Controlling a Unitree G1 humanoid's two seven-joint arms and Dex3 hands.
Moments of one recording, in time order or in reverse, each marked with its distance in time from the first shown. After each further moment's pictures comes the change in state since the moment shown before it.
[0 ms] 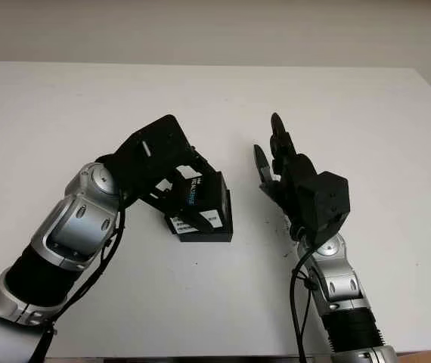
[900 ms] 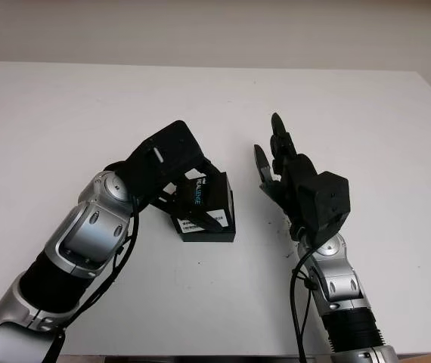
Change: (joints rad) left arm 0.036 -0.044 -0.010 -0.073 -0.003 0.070 0.085; right arm -0.002 0.001 -0.001 0.013 0.002 0.000 -0.002
